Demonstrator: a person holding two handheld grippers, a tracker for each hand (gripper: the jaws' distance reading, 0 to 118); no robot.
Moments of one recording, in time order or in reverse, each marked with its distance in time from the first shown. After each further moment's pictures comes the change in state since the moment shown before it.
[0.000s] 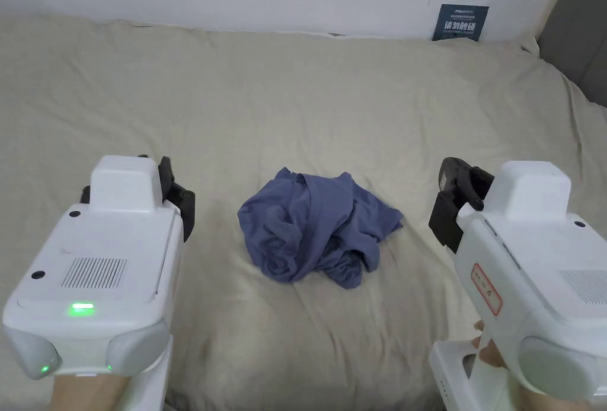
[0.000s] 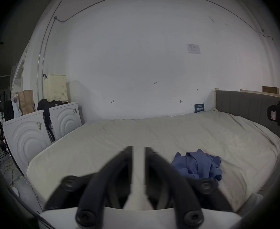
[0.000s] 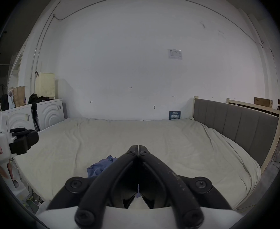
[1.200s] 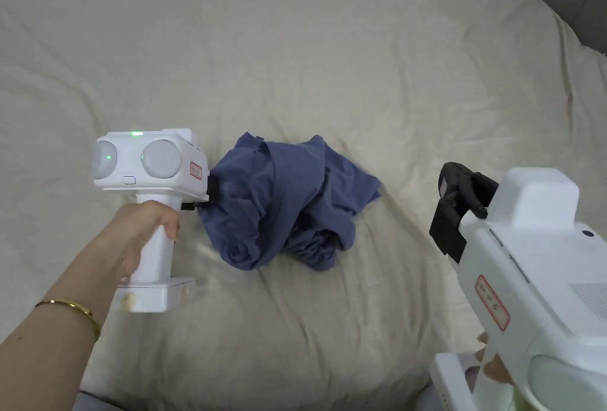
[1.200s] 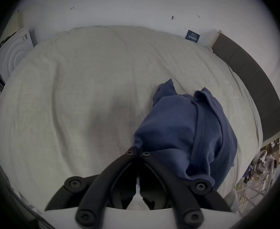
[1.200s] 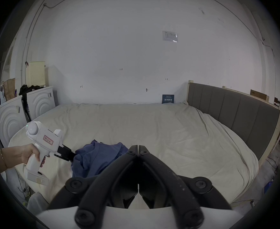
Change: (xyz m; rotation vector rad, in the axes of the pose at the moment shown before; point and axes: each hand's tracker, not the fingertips) left arm 0.067 -0.070 -0.249 -0.858 -0.325 0.116; right arm 0.028 -0.025 -0.043 -0.160 -0.060 -0.003
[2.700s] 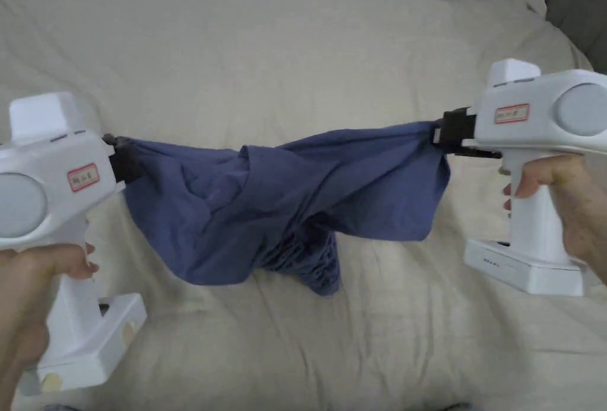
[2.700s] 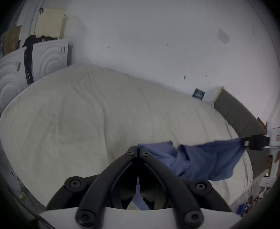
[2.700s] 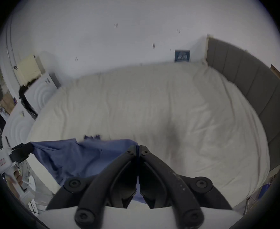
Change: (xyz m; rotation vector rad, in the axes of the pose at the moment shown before) left arm -0.048 -0.018 0.155 0.487 0.061 0.215; right arm 0.064 0.113 -0.161 -0.430 0.162 -0.102
